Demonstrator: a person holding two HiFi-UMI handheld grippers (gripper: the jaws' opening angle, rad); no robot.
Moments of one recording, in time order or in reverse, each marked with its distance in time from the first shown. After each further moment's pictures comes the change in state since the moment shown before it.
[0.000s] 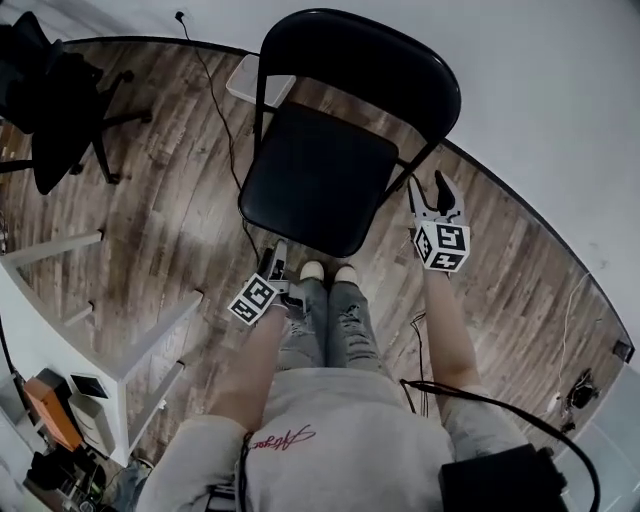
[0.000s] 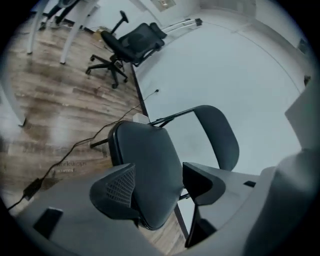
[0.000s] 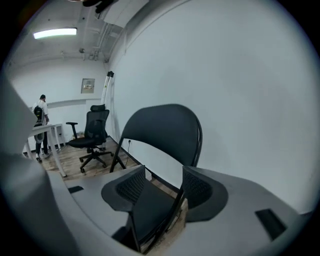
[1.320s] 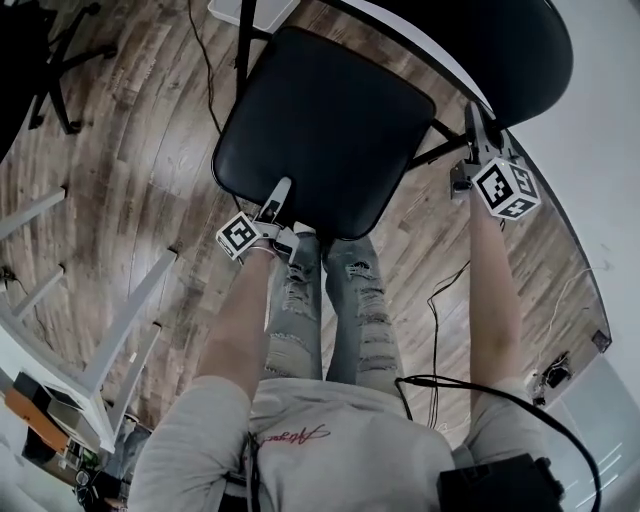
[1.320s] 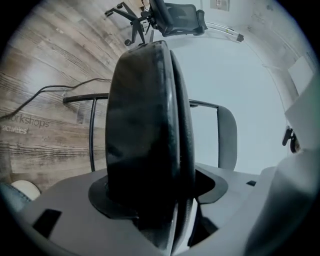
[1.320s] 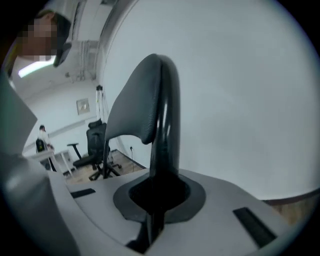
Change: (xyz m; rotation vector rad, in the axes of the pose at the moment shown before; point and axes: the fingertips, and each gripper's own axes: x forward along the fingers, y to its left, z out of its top) left arm 0.133 0.051 -0.035 -0.322 0.151 -0.324; right arm 0.122 -0.059 -0.032 0.239 -0.013 0.149
